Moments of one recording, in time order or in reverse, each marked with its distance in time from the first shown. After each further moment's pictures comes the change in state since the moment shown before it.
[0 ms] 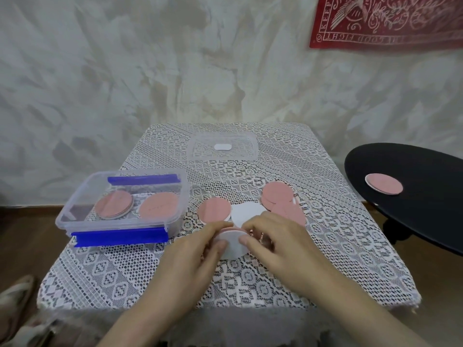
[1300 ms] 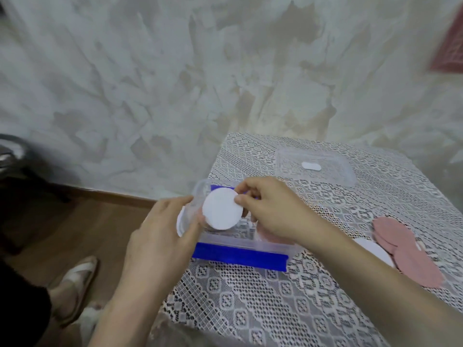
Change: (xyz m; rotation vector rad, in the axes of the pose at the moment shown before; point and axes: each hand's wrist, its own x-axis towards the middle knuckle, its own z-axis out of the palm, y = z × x) left_hand -0.011 -0.127 -0.159 0.208 0.365 -0.443; right_hand 0.197 -0.136 0.087 0.204 -0.122 0.061
